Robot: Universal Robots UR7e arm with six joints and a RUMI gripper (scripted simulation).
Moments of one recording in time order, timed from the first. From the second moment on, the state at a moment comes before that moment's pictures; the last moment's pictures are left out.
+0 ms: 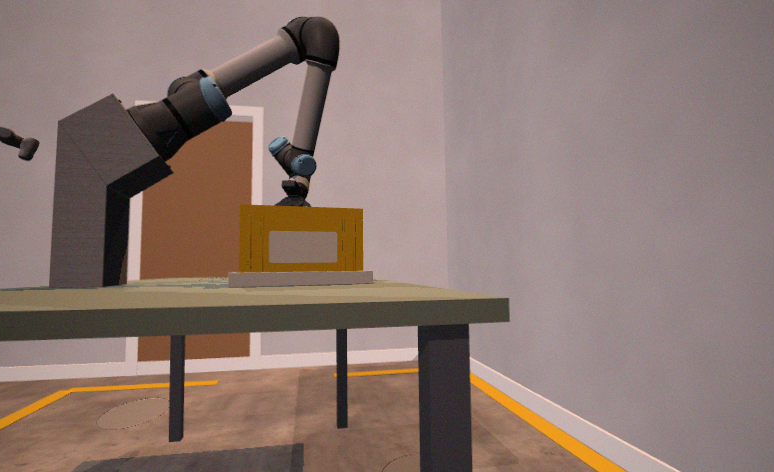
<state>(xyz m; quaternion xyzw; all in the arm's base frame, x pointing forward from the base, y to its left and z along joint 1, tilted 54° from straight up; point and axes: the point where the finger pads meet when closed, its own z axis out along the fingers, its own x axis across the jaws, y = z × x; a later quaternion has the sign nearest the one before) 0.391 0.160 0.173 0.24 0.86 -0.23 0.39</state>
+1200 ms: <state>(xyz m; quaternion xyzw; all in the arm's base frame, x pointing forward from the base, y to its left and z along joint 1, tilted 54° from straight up) 0.335 0.156 0.213 0.24 0.86 -0.23 0.39</state>
